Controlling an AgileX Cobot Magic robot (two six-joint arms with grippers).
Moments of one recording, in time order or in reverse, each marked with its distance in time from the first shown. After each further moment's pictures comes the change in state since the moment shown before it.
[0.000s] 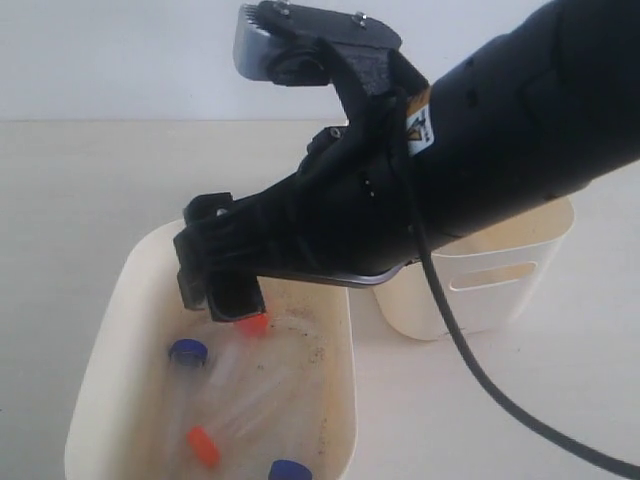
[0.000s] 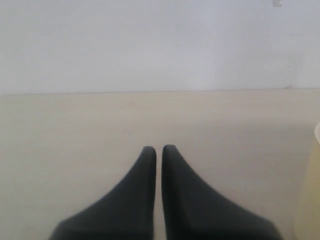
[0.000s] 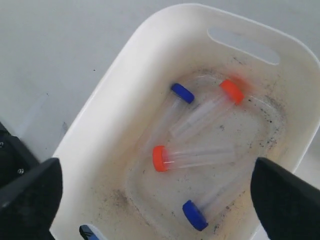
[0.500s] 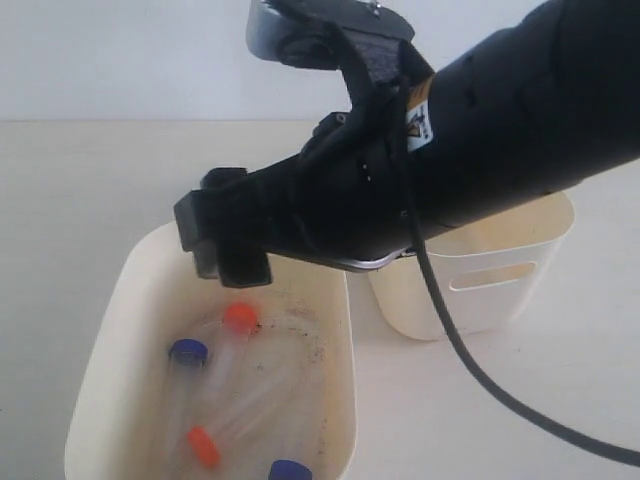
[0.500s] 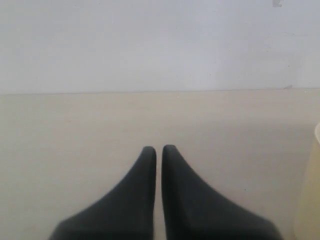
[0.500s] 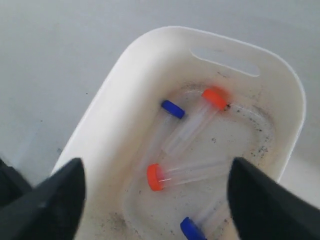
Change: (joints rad) left arm 0.000 0.000 0.000 0.000 0.000 0.000; right arm 0.002 0.000 0.002 -0.091 -0.049 0.151
